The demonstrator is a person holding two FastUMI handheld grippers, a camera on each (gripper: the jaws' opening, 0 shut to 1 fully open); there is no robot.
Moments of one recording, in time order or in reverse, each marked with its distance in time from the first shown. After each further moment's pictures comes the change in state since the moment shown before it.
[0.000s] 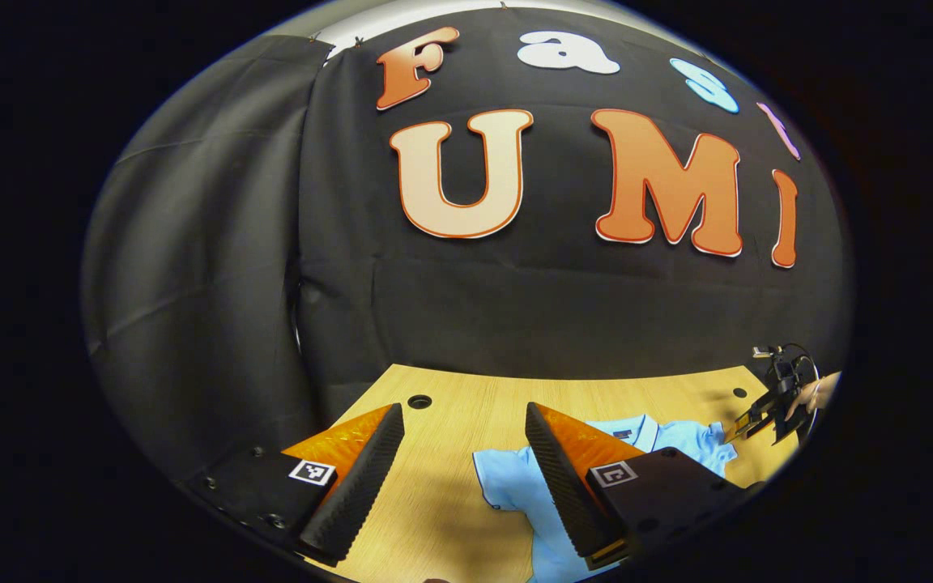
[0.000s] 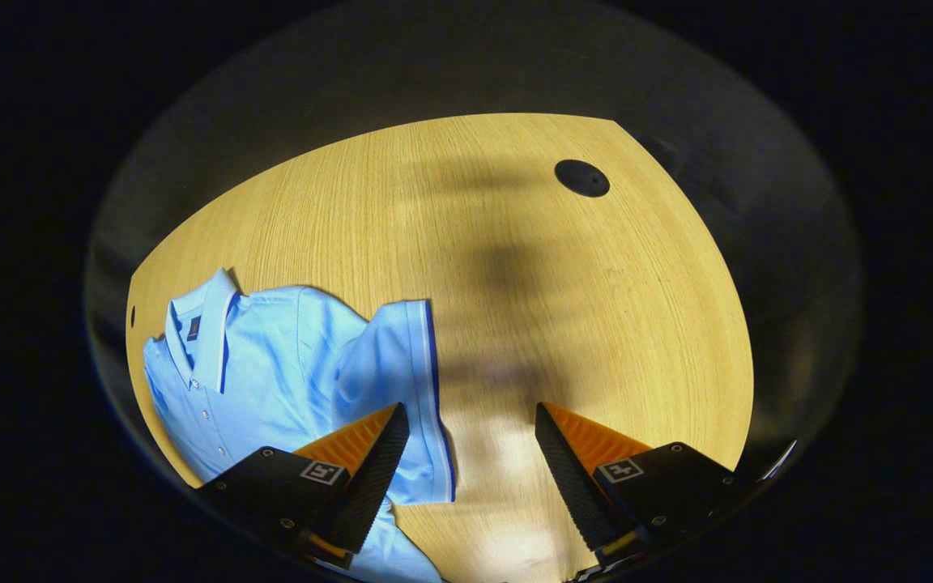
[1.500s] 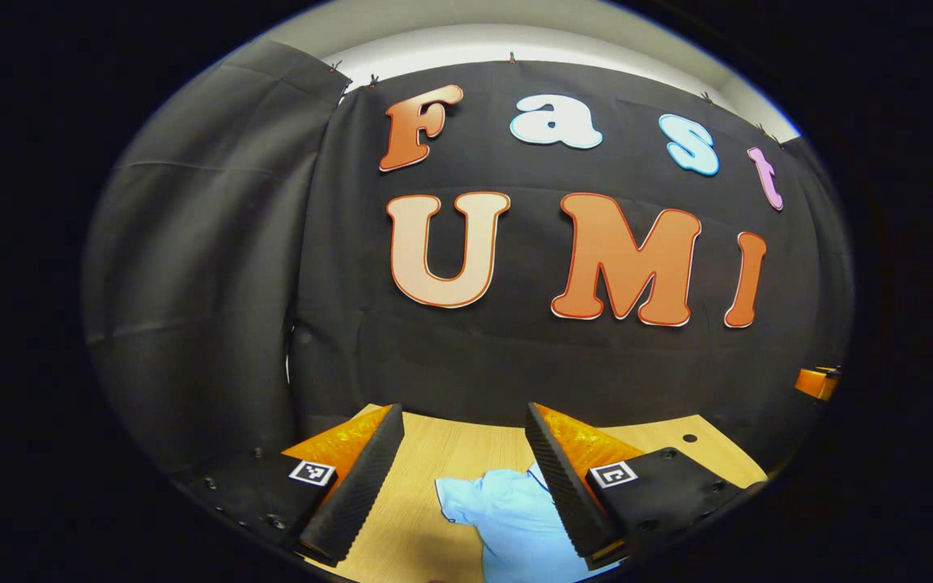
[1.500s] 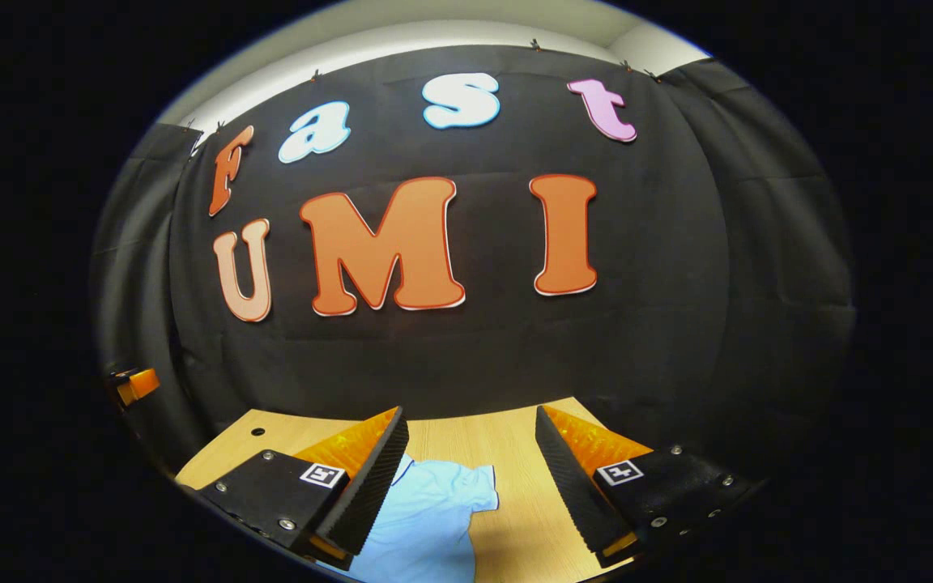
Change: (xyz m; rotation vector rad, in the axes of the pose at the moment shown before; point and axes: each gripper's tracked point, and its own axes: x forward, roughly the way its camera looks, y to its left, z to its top) left arm -0.094 -0.037 0.067 -0.084 -0.204 -0.066; right arm -0.386 -0.005 -0.058 0.031 -1.122 0.147
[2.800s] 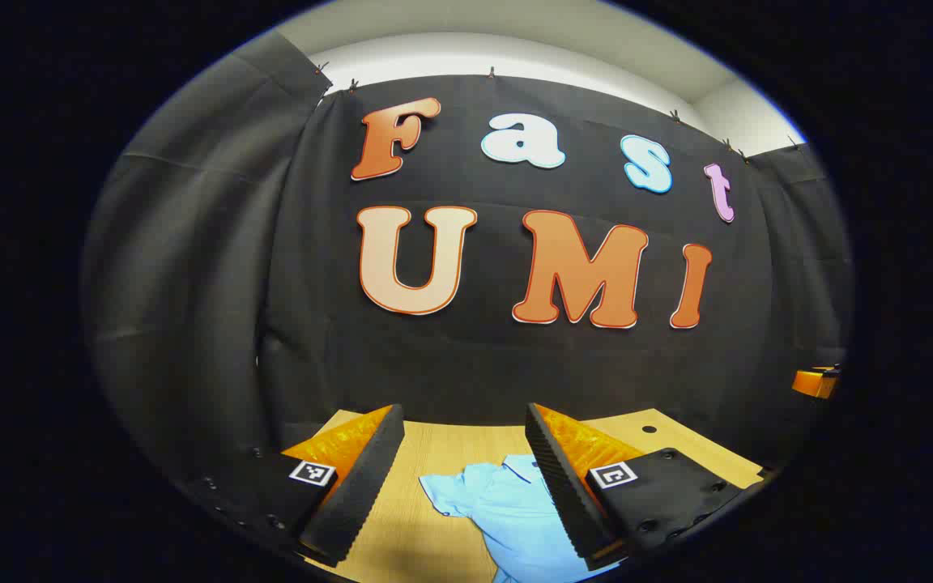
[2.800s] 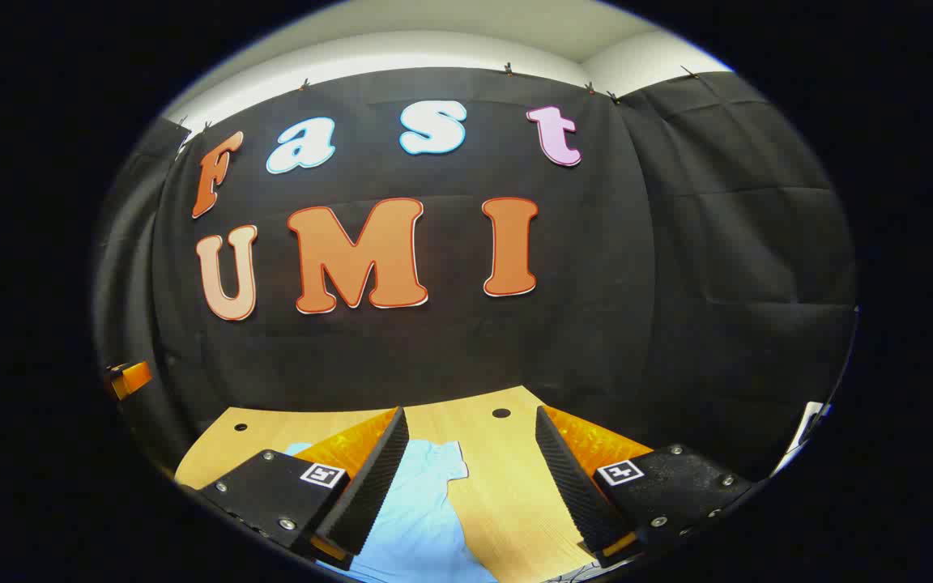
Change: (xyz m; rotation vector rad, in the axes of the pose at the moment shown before) left arm -0.050 0.037 0.003 -0.002 -0.038 -0.215; right arm -0.134 0.012 0.001 -0.013 -0.074 -0.197
